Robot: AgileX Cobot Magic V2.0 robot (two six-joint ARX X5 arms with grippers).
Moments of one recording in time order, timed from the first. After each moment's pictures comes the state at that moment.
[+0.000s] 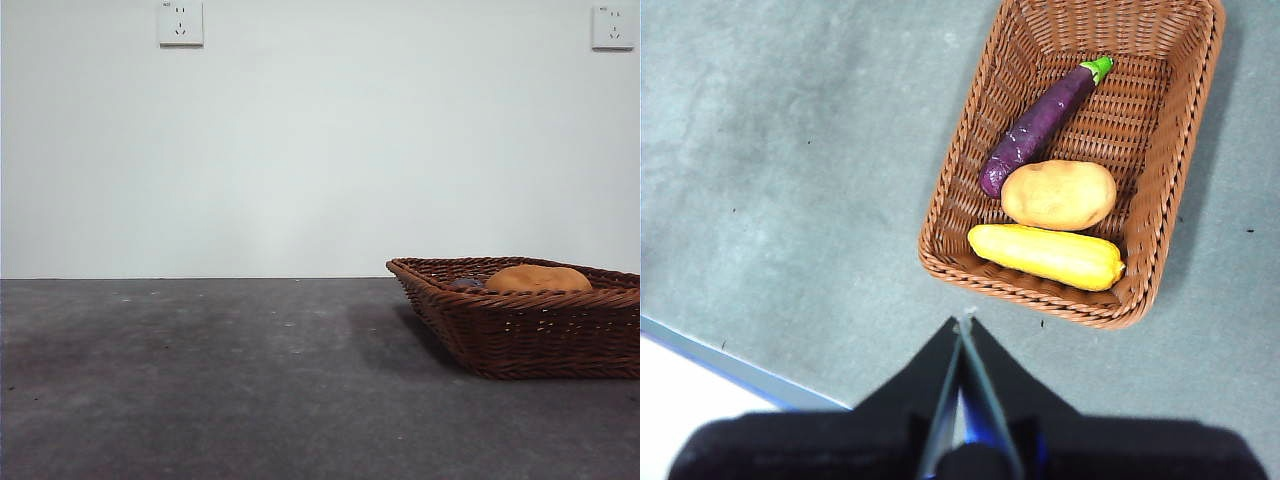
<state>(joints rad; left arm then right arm) -0.45 1.02 1.35 -1.06 0.03 0.12 -0.03 1.01 1.41 -1.36 -0.48 -0.16</state>
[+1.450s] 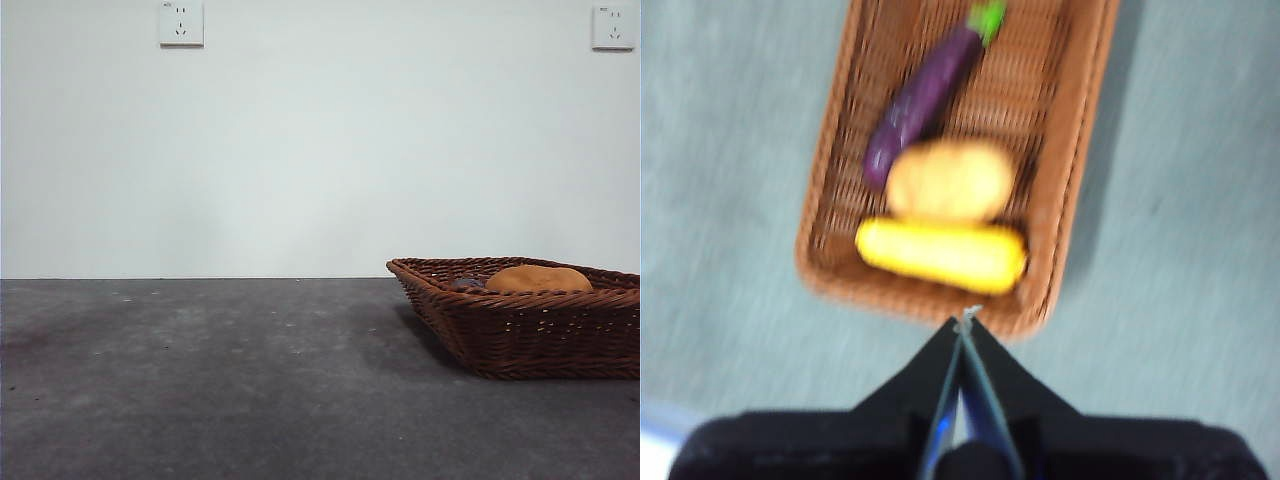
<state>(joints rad) -0.07 0.75 1.25 -0.61 0.10 0.22 -0.03 1.20 1.41 -1.26 -0.30 -0.16</state>
